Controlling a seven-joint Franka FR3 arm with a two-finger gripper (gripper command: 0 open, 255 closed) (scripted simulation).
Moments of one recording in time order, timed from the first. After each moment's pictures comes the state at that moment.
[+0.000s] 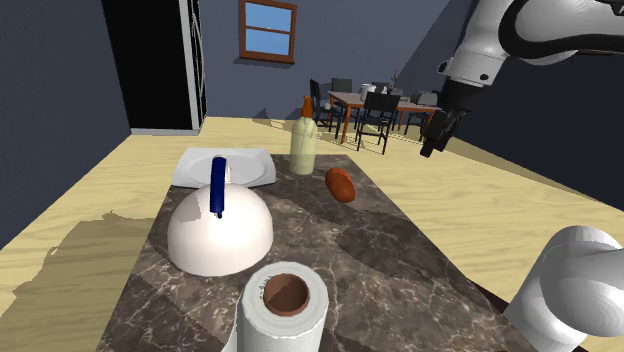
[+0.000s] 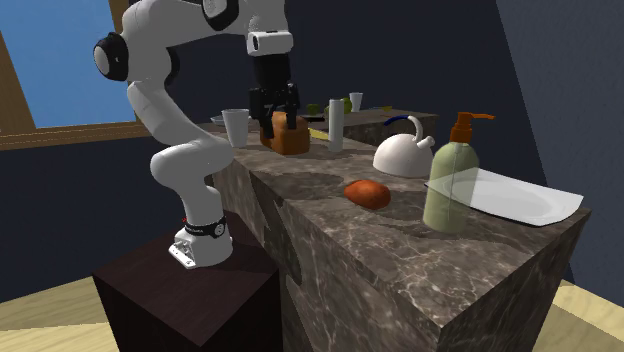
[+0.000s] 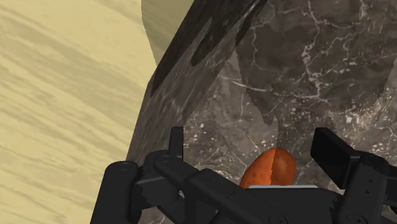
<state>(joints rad) 0.00 -0.82 -0.04 -2.36 0.02 1.64 -0.05</state>
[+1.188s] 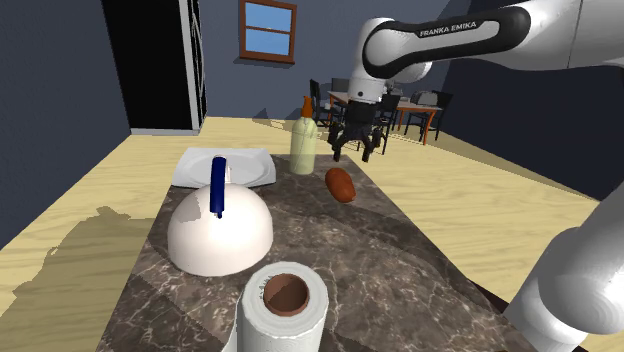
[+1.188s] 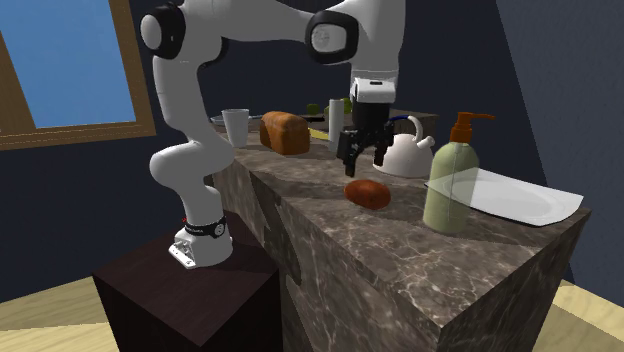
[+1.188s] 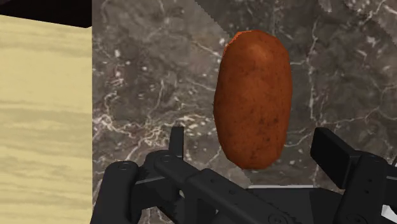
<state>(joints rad) -0.05 -0.14 0.11 -1.98 0.12 1.78 0.44</state>
